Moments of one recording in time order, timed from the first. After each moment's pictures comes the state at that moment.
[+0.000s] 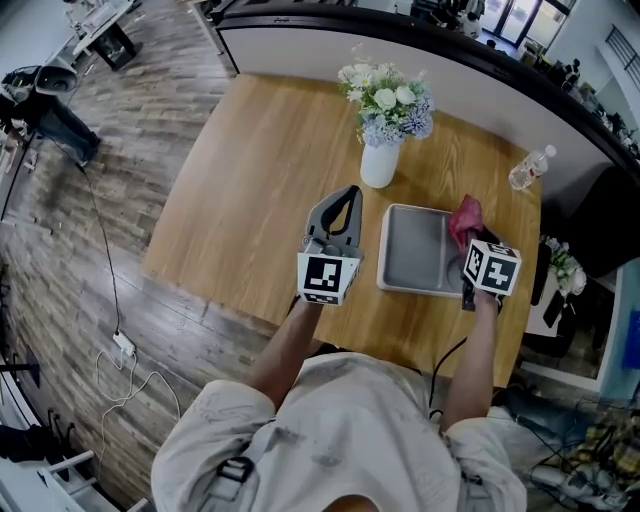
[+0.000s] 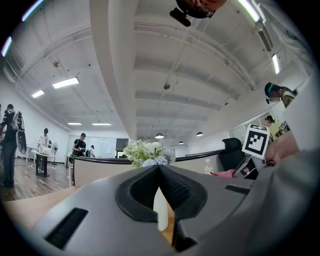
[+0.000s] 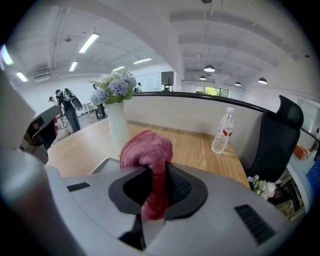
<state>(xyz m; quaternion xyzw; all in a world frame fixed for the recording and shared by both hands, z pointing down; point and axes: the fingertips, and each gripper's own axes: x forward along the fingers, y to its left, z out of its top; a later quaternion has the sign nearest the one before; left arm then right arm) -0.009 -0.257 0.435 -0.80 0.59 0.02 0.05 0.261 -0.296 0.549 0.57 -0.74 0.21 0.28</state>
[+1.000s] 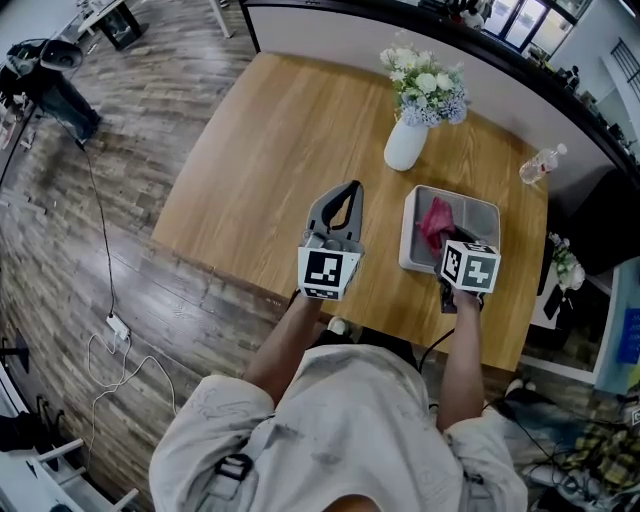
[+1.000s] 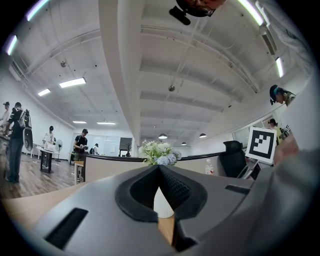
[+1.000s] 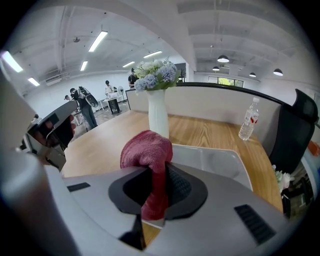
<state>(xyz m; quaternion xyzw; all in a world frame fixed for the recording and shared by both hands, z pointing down) -0.066 -0.203 0.444 -0.79 0.61 0.03 0.04 0.143 -0.223 0.567 0.50 -0.77 0.25 0.30</state>
